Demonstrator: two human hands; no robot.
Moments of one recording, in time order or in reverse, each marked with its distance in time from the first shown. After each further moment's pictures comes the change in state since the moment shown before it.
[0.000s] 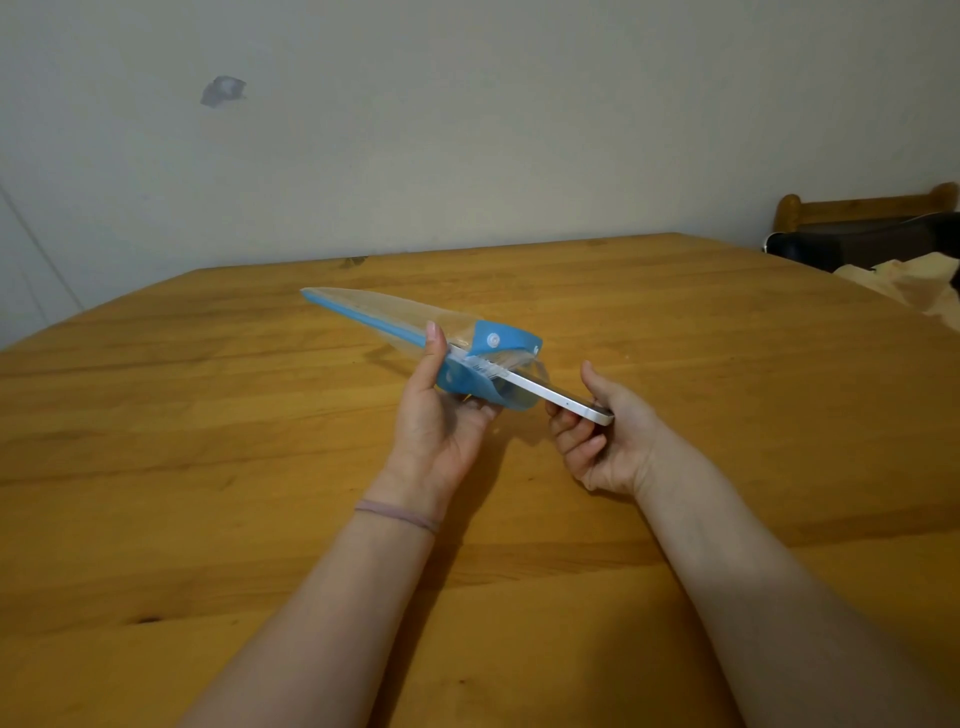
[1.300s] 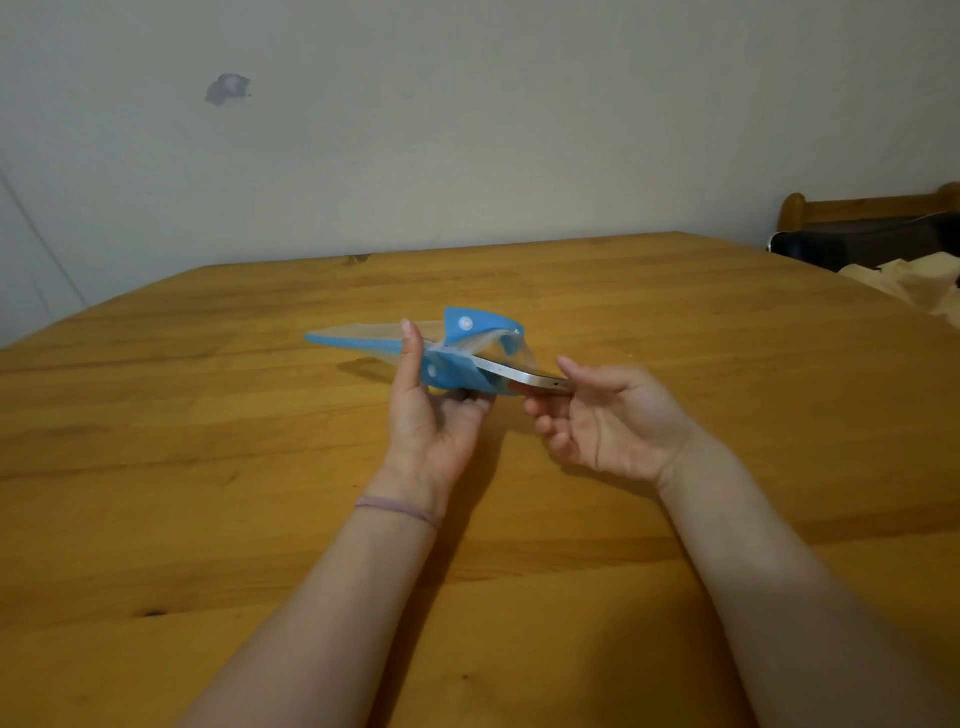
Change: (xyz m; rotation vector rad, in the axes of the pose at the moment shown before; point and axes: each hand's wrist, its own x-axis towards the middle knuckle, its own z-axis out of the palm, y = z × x) left_hand 0.006 0.004 -0.009 -0.212 0.050 0.003; right_hand -0.005 -0.008 -0.003 -0.256 -0.477 -0.131
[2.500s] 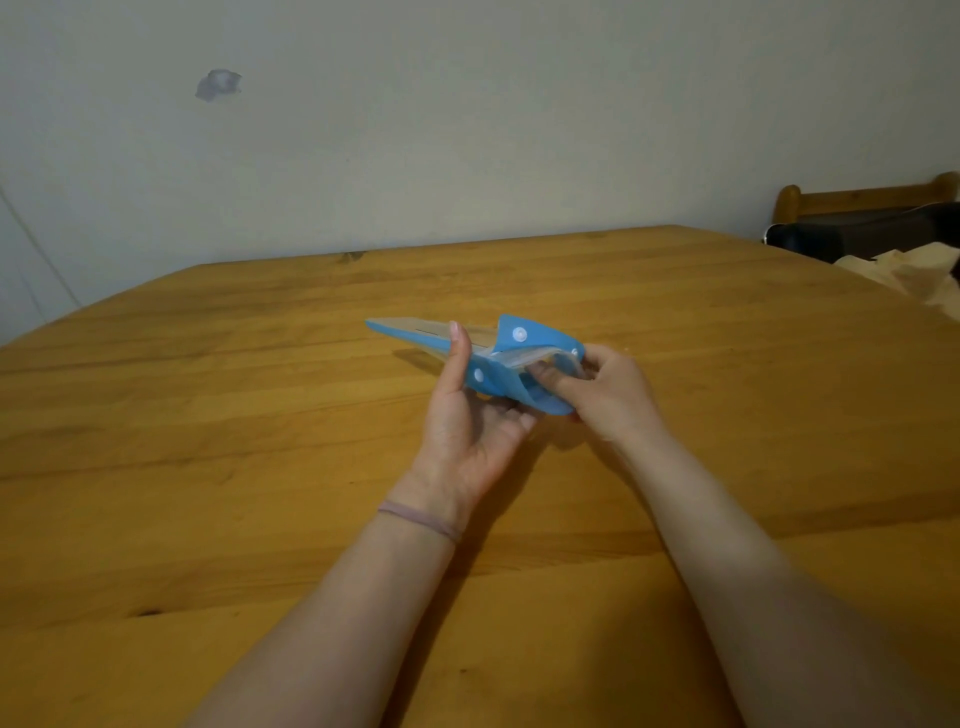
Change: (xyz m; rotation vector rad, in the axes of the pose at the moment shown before) left_hand -0.009 -0.026 0.000 0.164 -0.137 -0.204; right_hand 0.021 0.013 -0.006 -0.819 0.774 -0.492
